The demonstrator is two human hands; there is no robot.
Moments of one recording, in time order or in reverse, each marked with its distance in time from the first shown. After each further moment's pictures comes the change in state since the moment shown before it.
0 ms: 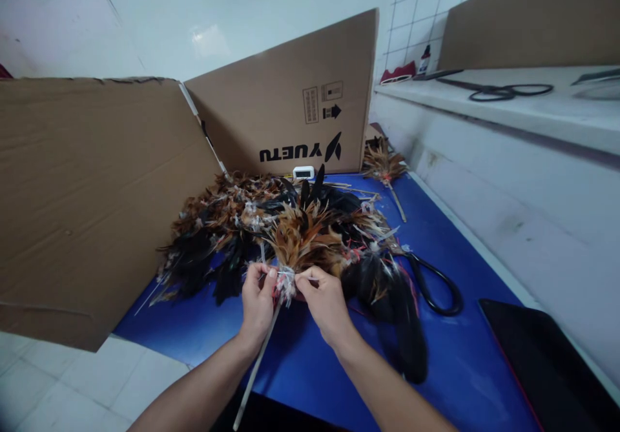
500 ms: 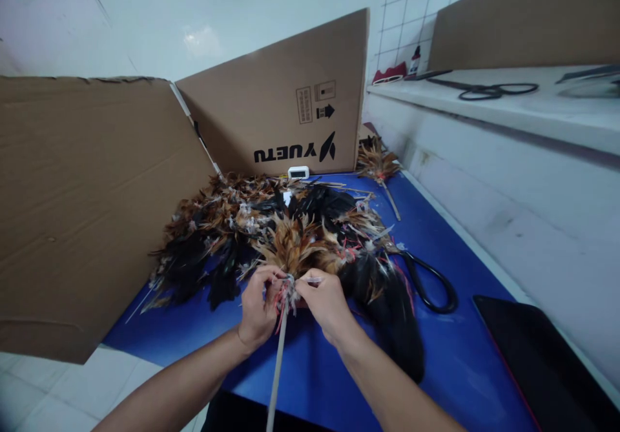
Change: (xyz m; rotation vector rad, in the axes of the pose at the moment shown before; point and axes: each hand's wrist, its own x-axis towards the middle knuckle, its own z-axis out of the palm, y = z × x) left_hand 0.004 -0.002 -0.005 0.172 -0.201 0.536; right_hand 0.002 -0.008 -0.005 -0.028 0.007 0.124
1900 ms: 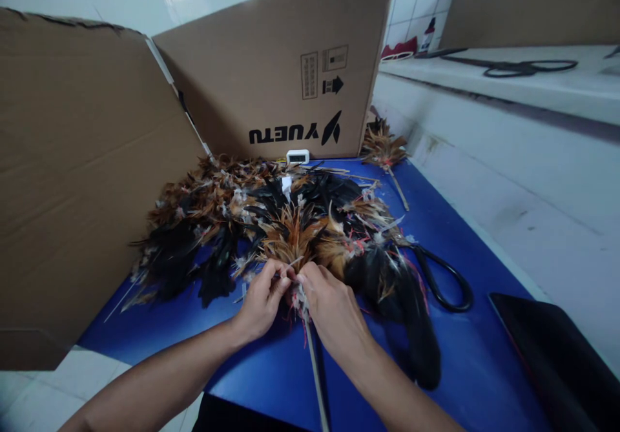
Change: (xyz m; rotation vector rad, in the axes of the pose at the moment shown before) left_hand 0.002 -0.015 -0.001 -0.263 -0.368 -0.371; right_hand -0.007 0.002 -0.013 -1.049 -0.046 -0.519
